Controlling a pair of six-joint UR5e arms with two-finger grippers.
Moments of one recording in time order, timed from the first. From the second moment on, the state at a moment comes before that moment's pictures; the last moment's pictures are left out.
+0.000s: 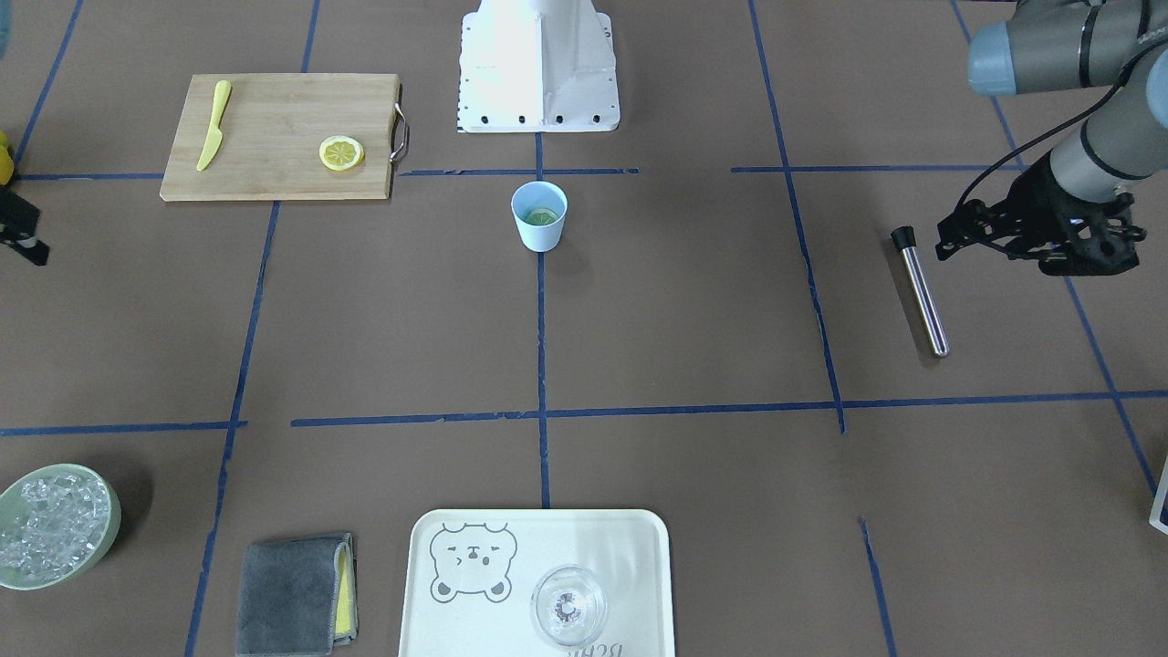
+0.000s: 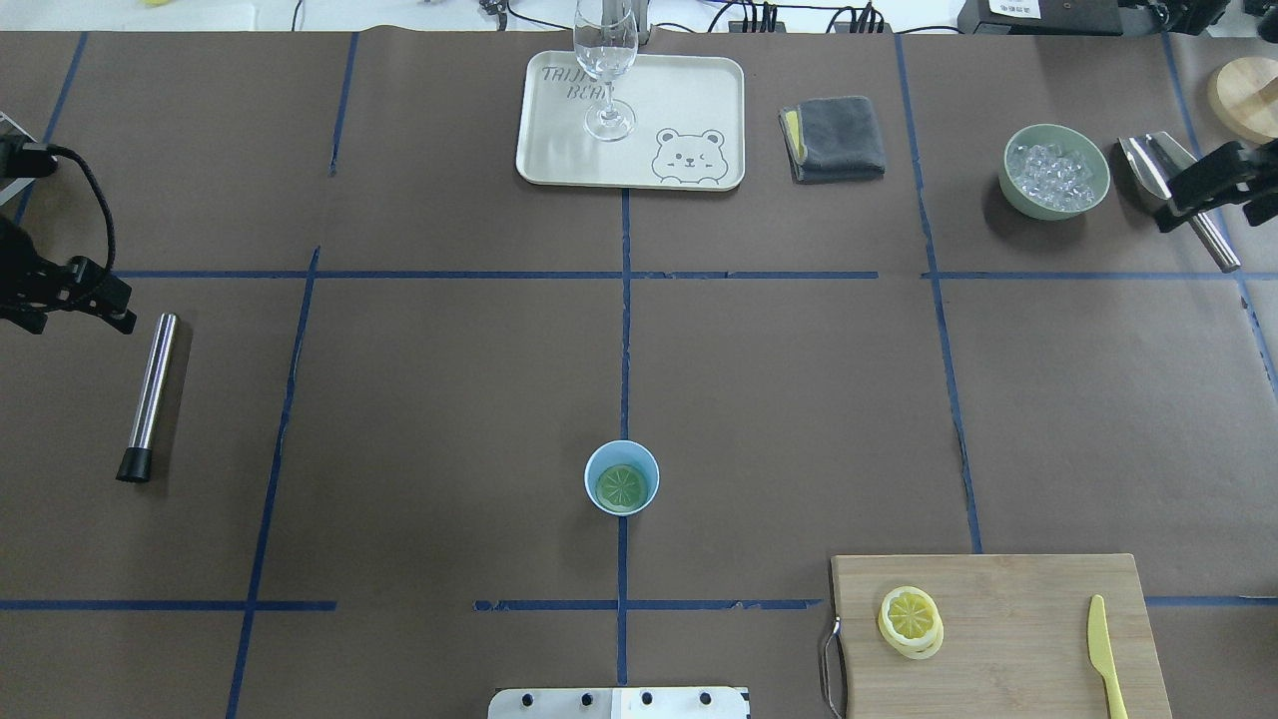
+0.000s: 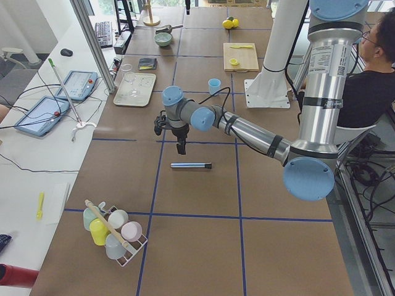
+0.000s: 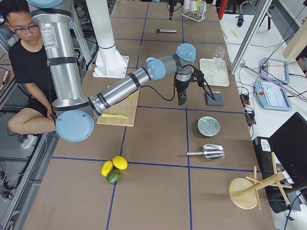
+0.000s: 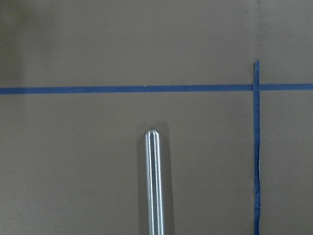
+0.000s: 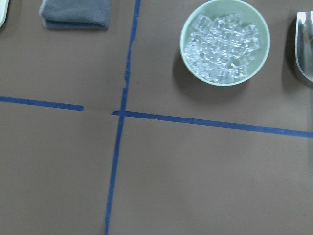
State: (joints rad) left arm -1.05 -1.65 -1.85 -1.62 -2.31 -0.63; right arm 1.33 -1.45 1.94 -1.72 2.40 0.30
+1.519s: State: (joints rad) left arm -0.98 -1.74 -1.48 -1.85 -2.31 -0.70; right arm 1.47 -1.53 1.83 -1.60 2.49 0.16
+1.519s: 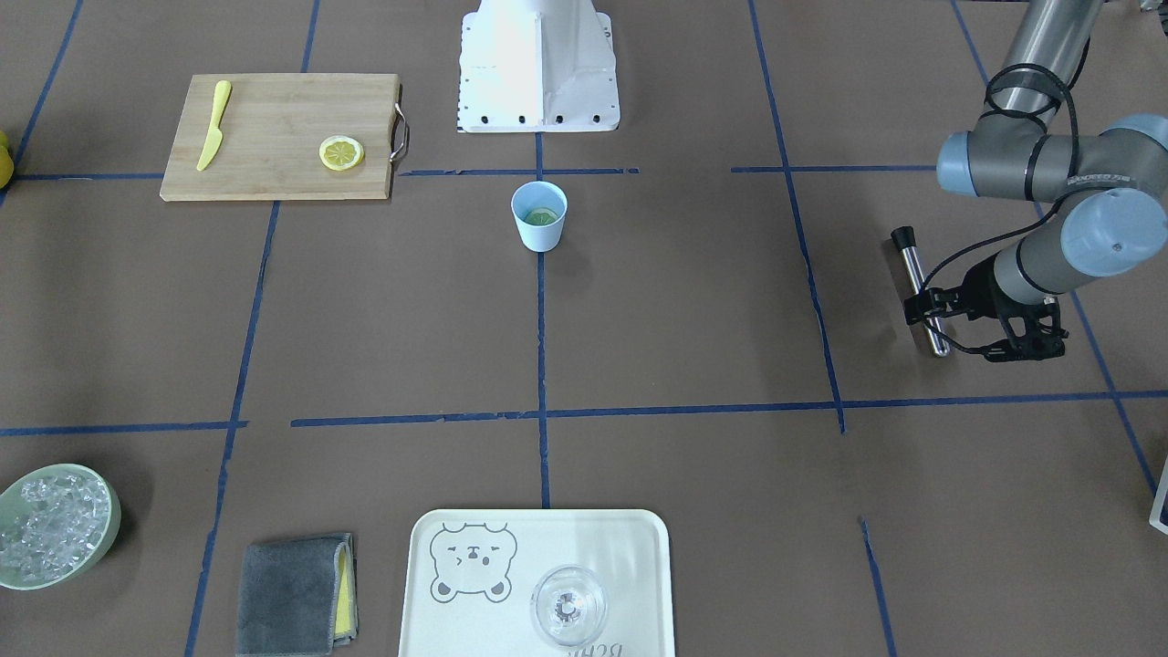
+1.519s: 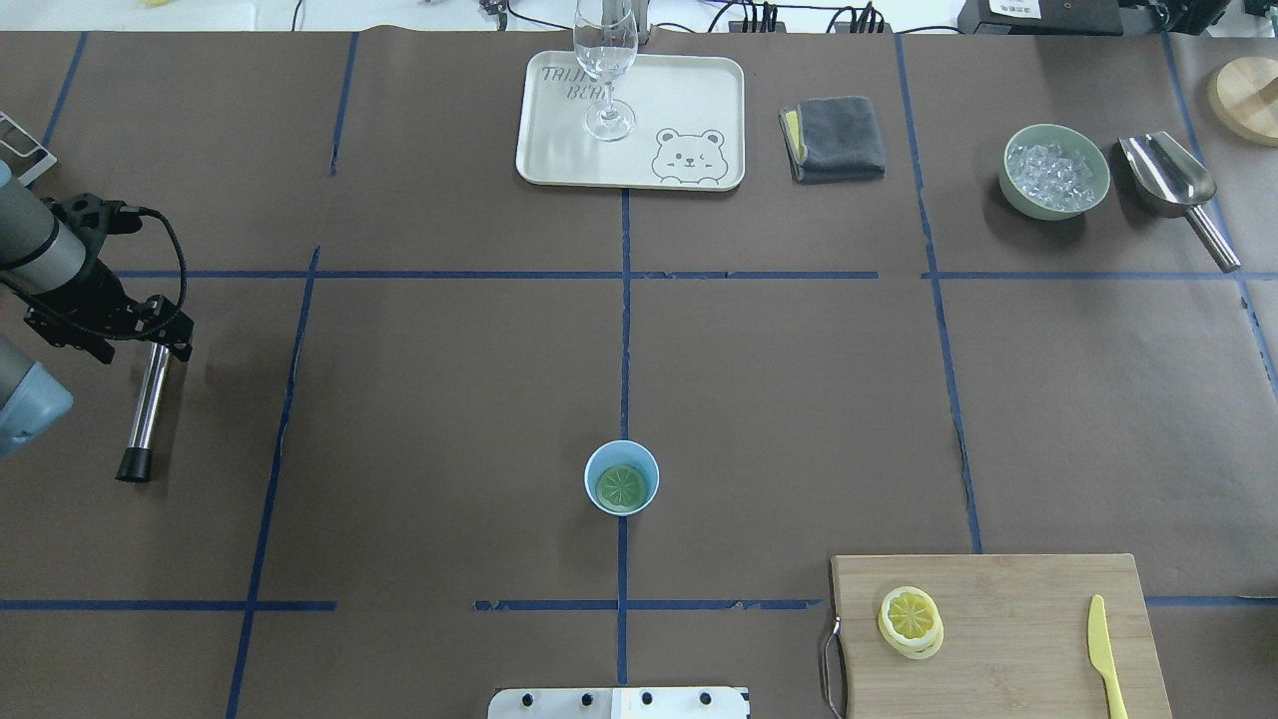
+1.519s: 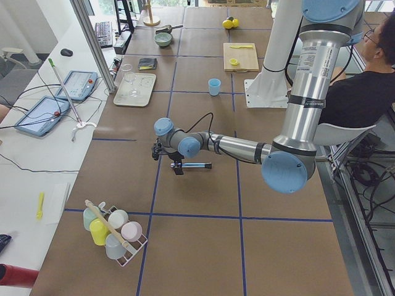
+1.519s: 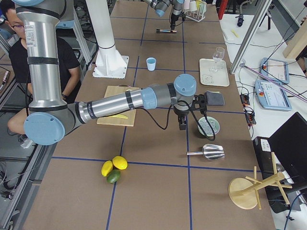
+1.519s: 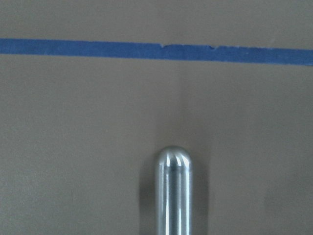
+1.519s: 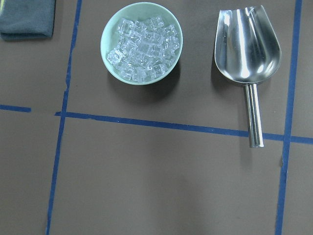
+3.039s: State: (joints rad) left arm -0.99 -1.73 -1.84 -1.85 -2.21 -0.70; right arm 1.49 -1.53 1.84 -1.61 2.50 0.17
